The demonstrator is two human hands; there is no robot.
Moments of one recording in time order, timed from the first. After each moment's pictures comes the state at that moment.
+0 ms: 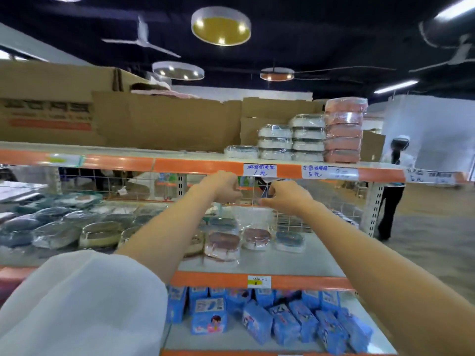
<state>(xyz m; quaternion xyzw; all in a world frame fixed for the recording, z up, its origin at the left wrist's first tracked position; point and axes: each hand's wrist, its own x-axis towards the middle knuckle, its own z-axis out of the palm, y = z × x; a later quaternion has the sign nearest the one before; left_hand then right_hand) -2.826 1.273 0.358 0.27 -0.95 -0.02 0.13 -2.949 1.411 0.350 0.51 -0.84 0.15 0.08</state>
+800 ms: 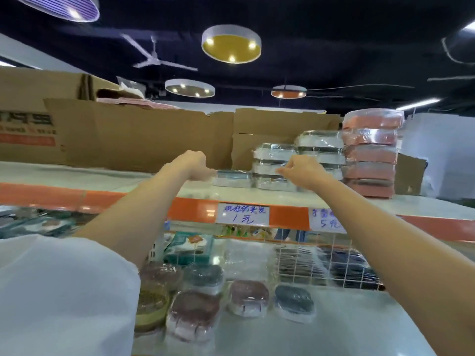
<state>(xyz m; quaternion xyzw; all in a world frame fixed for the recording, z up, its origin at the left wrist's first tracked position) -2.956 1.120 0.438 0.43 -0.88 -0.02 0.20 -3.157 1.276 0.436 0.49 -0.83 0.24 0.12</state>
